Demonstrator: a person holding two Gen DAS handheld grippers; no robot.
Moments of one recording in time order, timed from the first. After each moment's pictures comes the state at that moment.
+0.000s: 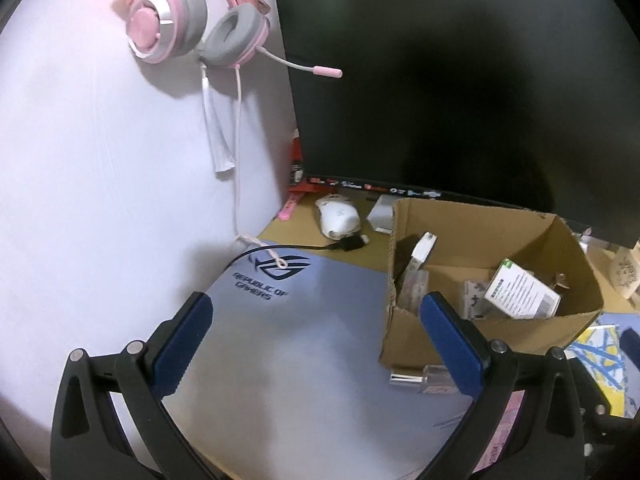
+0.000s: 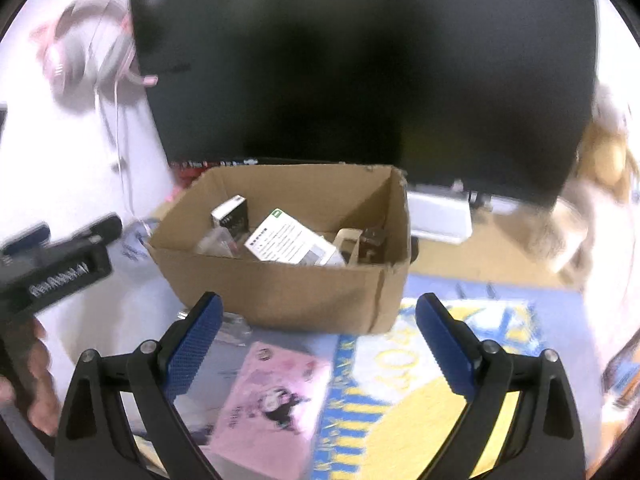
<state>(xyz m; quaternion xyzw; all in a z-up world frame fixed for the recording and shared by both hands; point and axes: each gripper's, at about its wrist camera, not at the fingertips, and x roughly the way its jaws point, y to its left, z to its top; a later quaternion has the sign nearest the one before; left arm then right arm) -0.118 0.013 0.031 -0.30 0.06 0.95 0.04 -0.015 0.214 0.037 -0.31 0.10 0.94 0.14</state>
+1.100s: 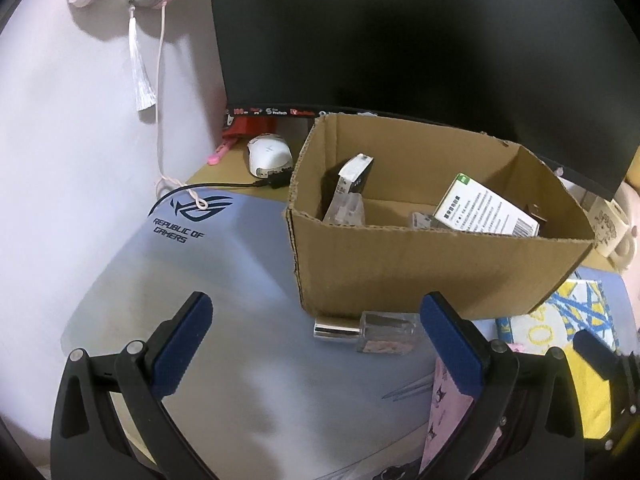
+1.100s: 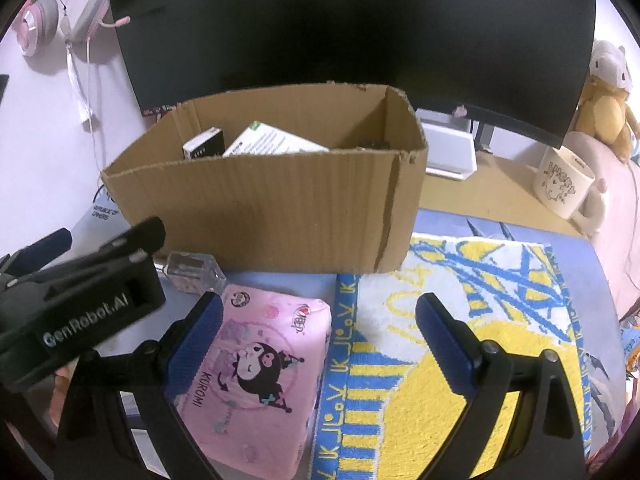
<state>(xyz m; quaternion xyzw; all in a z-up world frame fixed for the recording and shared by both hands) -0.119 0.052 -0.036 -0.36 0.04 0.93 0.12 -0.031 0.211 -0.024 -0.38 0.08 0.91 0.16</state>
